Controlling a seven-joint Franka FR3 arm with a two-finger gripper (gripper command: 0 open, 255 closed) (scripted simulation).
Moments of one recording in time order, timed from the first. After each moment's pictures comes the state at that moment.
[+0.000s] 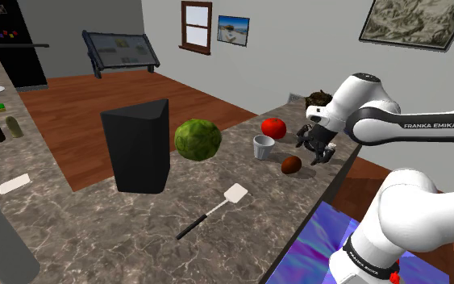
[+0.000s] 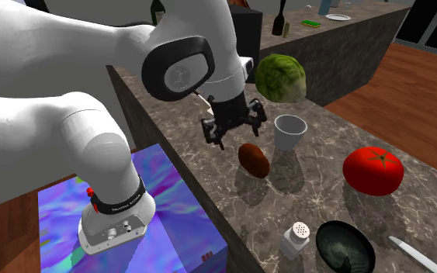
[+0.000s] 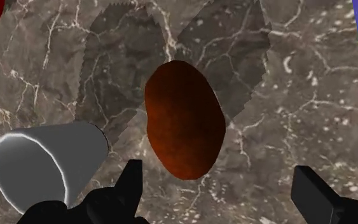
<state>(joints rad) 0.08 -1.04 -0.56 -2.95 -0.58 2.20 -1.24</state>
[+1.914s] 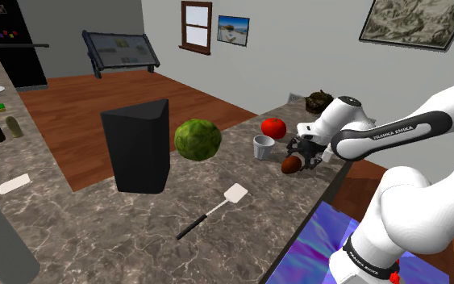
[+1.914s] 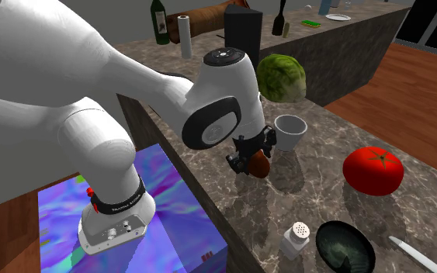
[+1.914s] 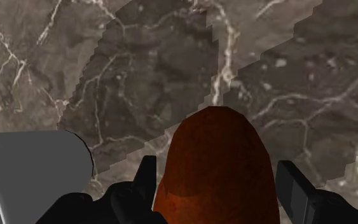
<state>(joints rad) 0.19 -0.69 -0.89 -2.94 -0.82 2.63 -1.52</state>
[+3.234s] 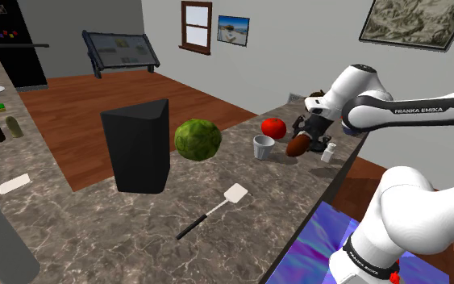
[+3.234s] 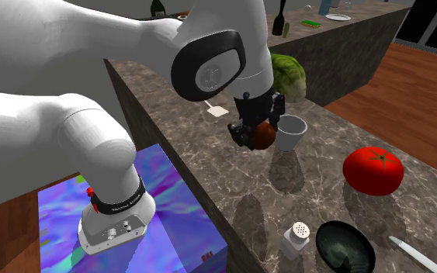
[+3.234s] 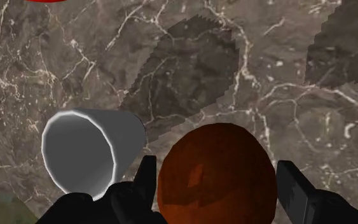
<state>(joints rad) 0.20 -0.94 -0.71 -2.81 -0.65 2.26 -1.56</state>
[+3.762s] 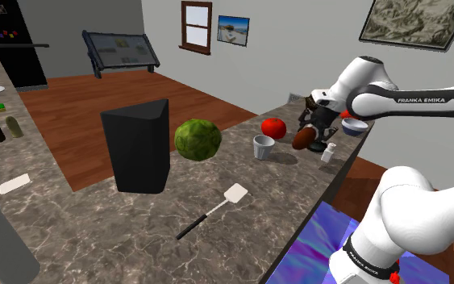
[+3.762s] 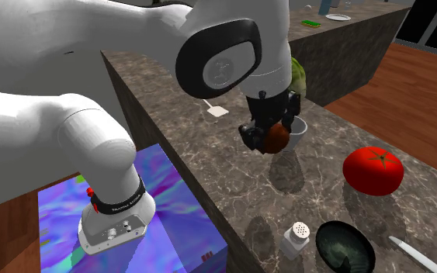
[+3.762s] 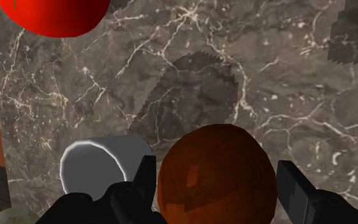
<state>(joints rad) 0.21 -0.94 -0.76 -2.72 -0.64 2.20 -1.65</state>
